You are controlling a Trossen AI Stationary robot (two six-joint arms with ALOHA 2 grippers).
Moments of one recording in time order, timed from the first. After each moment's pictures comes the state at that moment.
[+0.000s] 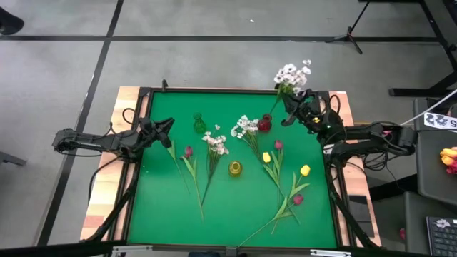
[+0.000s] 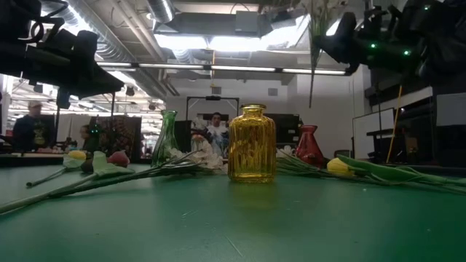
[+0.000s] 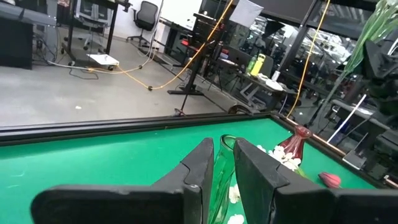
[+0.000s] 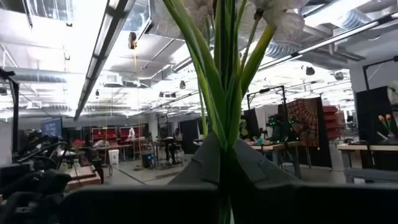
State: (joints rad) left arm -0.07 0.13 0.01 0.05 -0.89 -0.44; right arm -0.48 1.18 0.24 1.45 0.08 0.04
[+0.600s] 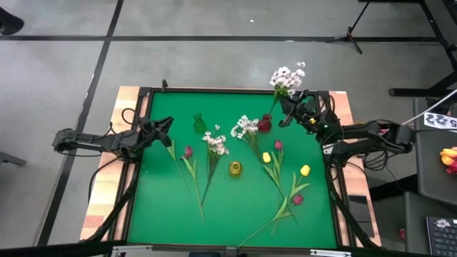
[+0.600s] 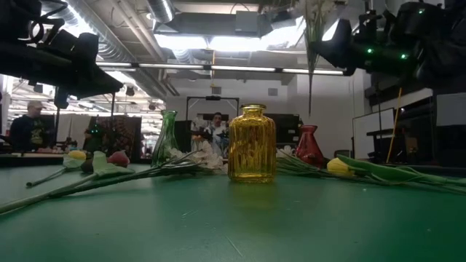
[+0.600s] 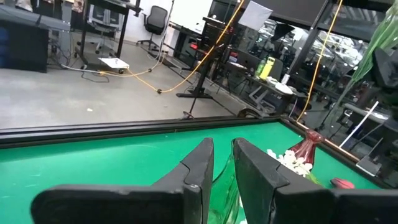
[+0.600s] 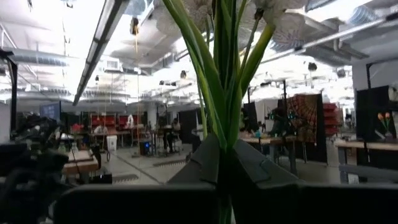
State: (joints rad) left arm -0.07 0.13 0.01 0.05 -0.93 -0.44; right arm -0.48 1.23 0.25 1.45 0.07 0.00
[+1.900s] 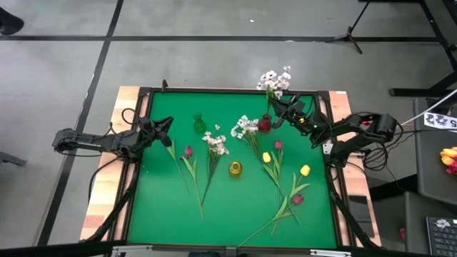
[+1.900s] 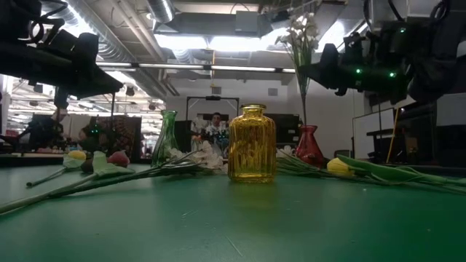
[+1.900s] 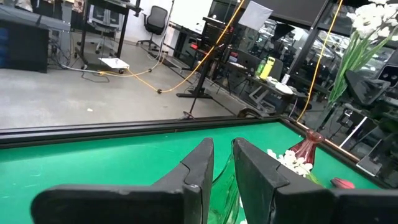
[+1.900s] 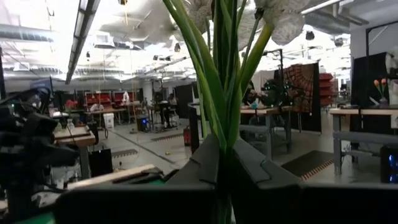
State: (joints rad) left arm -0.07 0.13 0.01 0.05 -0.93 -0.43; right arm -0.48 1.47 0.25 1.57 0.09 0.03
